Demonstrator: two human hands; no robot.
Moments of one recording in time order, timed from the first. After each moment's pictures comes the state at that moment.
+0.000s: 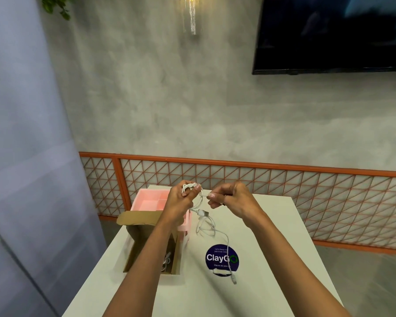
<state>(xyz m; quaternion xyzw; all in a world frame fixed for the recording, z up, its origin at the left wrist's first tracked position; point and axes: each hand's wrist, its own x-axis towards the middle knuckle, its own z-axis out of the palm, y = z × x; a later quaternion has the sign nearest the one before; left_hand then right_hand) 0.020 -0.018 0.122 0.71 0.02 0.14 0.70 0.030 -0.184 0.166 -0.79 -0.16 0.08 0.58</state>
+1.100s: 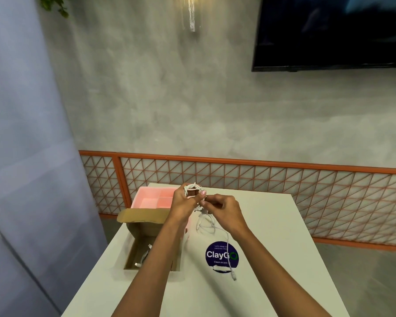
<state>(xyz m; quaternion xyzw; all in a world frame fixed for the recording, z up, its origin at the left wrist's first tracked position) 0.029 -0.035 0.108 0.65 0.07 0.15 0.75 0.035 -0.164 0.106 -0.80 -0.16 0.01 0.58</state>
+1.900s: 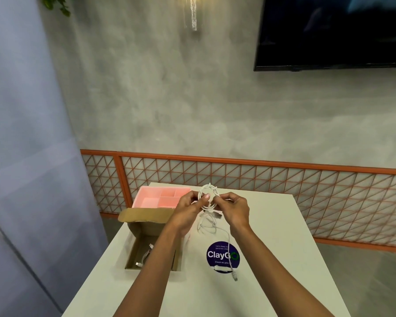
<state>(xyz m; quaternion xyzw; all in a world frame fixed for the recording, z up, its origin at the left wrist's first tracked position) 0.018 -0.036 0.098 0.62 0.05 0.03 0.78 0.040 -0.159 0.106 -0.70 0.07 -0.01 0.71</state>
